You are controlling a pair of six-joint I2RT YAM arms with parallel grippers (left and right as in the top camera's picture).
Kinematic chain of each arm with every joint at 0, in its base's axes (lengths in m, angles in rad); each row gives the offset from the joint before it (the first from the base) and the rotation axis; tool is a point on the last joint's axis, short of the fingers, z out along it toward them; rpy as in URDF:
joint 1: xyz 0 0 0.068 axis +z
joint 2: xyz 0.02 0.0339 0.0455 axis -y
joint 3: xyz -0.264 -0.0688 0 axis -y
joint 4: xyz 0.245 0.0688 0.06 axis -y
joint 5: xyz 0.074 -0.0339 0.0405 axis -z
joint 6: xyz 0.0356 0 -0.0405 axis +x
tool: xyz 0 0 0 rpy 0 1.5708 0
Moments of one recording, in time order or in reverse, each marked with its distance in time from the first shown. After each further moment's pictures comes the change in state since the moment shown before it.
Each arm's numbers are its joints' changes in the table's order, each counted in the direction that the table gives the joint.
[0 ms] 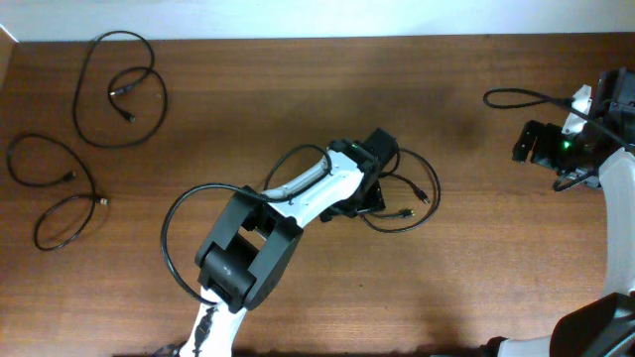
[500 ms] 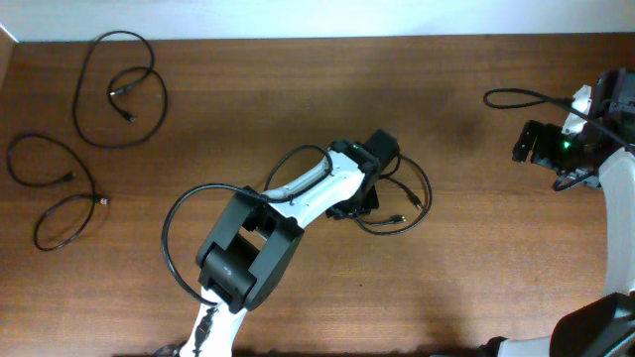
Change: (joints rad) left arm -0.003 0.000 0.000 -0.008 -0.015 0.013; right arm 0.000 0.000 0.000 0.000 0.000 0.001
